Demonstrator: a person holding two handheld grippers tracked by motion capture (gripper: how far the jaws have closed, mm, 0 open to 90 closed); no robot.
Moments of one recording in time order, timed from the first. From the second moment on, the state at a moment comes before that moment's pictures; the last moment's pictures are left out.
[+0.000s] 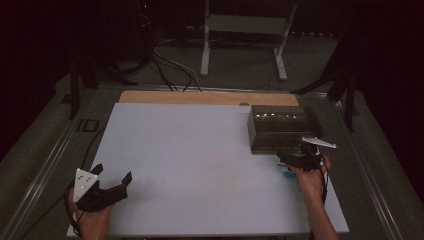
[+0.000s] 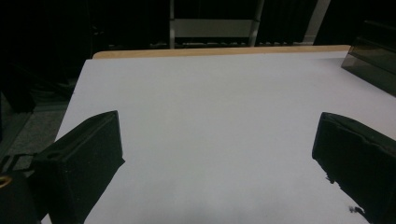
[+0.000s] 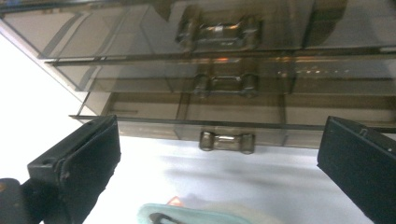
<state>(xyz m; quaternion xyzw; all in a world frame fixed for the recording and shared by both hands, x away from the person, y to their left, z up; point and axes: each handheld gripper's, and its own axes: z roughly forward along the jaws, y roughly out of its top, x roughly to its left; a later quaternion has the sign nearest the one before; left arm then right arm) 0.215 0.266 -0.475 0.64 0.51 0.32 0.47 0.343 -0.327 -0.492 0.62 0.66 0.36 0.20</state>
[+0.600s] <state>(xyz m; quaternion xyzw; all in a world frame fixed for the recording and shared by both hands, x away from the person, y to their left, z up) 0.215 0.264 -0.475 0.64 0.51 0.32 0.47 0.347 -0.348 -0.467 0.59 0.69 0.35 0.21</state>
